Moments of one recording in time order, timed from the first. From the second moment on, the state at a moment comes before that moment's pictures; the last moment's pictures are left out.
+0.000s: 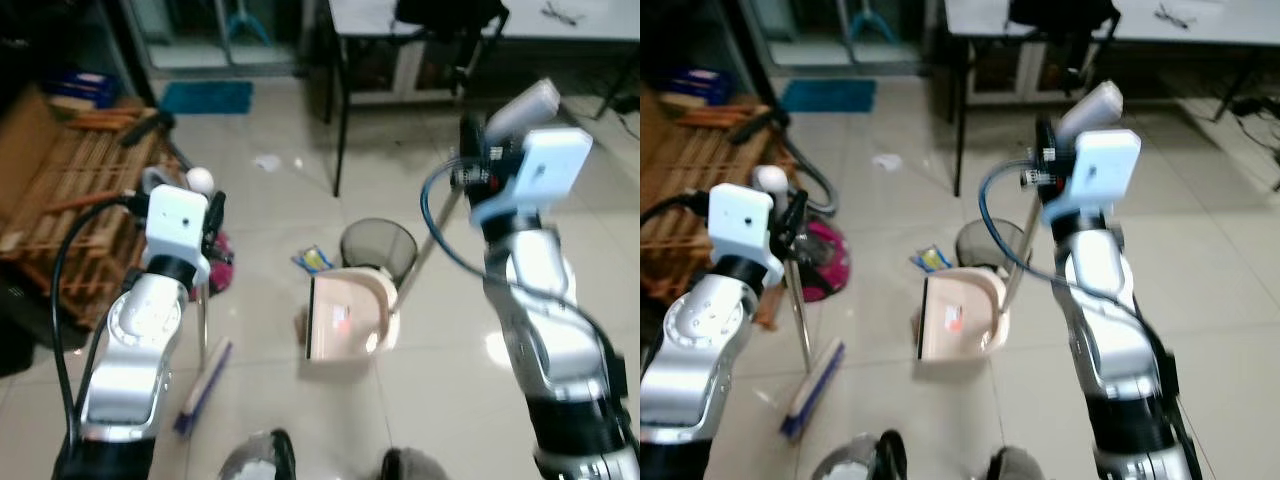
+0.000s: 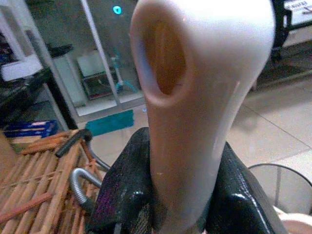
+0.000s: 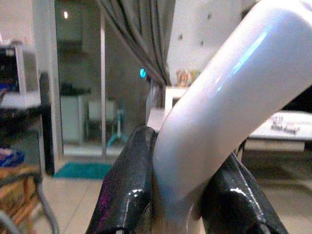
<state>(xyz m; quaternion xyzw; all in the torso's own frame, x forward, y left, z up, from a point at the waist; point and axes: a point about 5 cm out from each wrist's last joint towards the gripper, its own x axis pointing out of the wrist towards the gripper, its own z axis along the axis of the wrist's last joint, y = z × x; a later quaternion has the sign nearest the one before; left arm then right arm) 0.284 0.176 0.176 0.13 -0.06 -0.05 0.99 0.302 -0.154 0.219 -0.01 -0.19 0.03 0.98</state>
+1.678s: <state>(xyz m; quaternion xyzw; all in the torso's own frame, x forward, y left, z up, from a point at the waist) 0.284 0.172 0.168 0.11 -0.08 0.01 0.99 0.295 -0.149 0.144 -0.03 -0.05 -0.03 1.00</state>
